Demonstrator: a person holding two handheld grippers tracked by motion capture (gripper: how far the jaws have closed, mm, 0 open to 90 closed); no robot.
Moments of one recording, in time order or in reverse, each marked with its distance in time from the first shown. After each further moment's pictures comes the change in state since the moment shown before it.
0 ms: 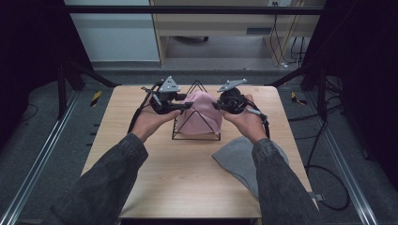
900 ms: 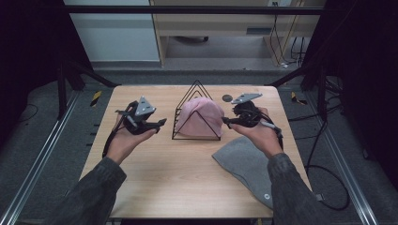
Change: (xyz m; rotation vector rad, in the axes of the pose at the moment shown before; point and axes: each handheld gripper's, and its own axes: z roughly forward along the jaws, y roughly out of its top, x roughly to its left) left arm 0.002 -0.087 -0.055 0.143 0.214 -0.007; right arm -0.004 -0.050 -0.026 0.025 -0.049 0.064
